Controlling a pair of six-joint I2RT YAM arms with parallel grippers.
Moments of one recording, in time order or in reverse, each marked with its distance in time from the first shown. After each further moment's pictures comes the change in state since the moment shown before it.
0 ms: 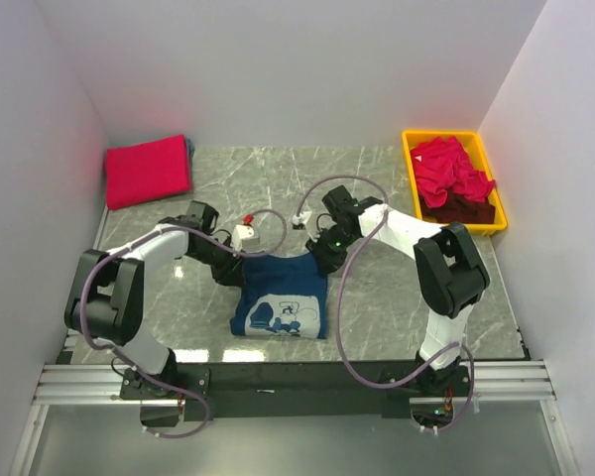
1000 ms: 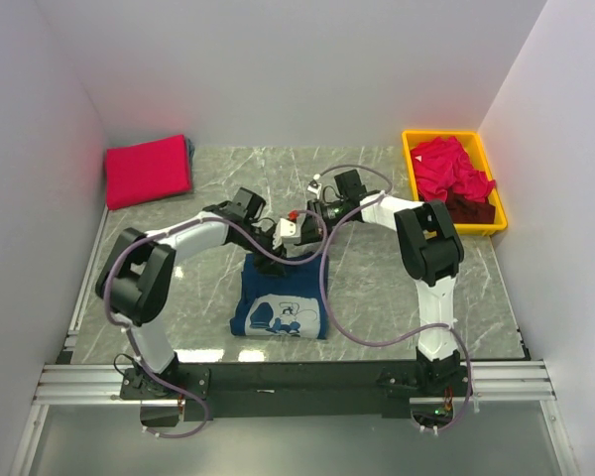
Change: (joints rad) left arm -0.231 0.182 0.214 0.185 0.040 0.022; right arm -0.155 0.304 0.161 0.467 -0.498 0.862
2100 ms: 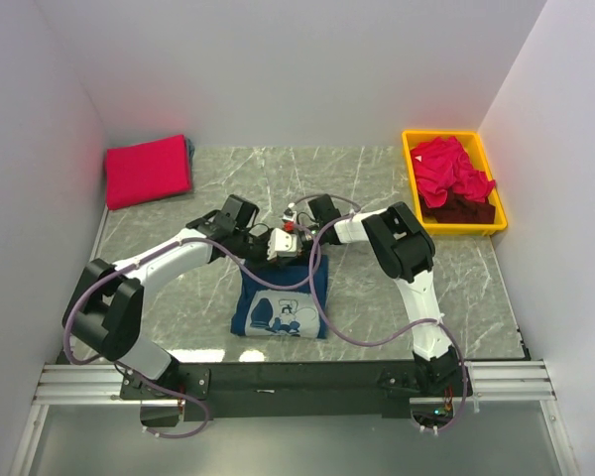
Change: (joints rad) left arm -0.055 -0.236 -0.128 0.047 -0.114 0.031; right arm 0.137 0.178 -0.047 0.277 -0.148 0.282
